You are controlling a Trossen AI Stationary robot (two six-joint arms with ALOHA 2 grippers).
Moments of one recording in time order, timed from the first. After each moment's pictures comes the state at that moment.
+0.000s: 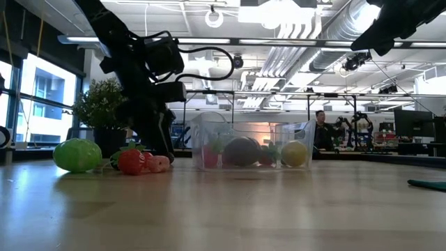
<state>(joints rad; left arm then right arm) 0.40 1.61 0.76 -0.23 0.12 0.28 -0.09 0.48 0.65 -0.67 0.10 0.11</state>
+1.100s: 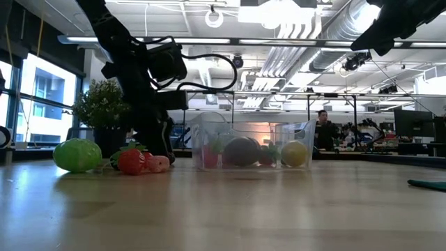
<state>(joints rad) 0.38 1.67 0.76 -0.19 0.06 0.20 -0.09 0.48 0.65 -0.67 0.10 0.11</state>
